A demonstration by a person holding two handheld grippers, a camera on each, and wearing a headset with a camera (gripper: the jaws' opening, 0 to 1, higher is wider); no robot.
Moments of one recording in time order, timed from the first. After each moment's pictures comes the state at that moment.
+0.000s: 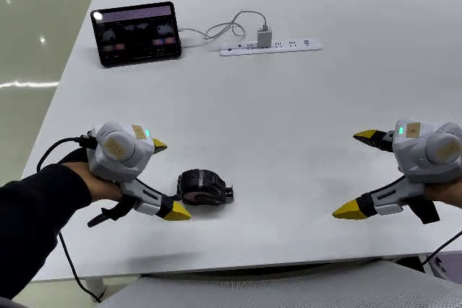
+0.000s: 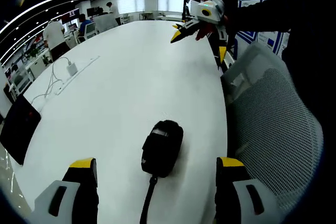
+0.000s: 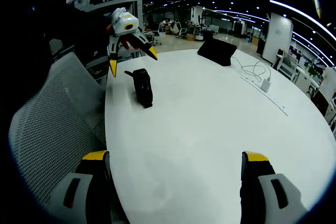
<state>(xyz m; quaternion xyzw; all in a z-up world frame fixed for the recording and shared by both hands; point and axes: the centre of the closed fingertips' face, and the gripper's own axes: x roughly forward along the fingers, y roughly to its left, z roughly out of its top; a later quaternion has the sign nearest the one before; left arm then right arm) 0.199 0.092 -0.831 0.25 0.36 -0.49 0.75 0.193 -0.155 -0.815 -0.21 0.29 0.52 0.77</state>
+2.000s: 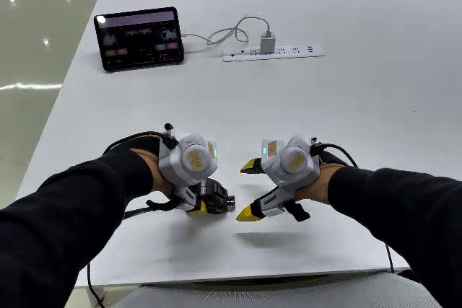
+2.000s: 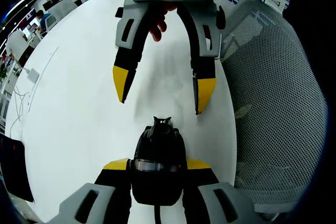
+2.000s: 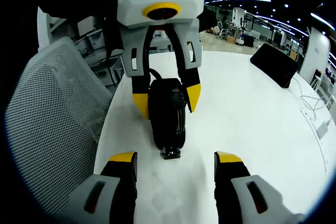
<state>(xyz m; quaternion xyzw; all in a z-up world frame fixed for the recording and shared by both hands) 0.200 0.060 -0.880 0.38 0.42 -0.53 0.63 0.200 0.017 -0.879 -0.26 0.27 0.64 0.67</state>
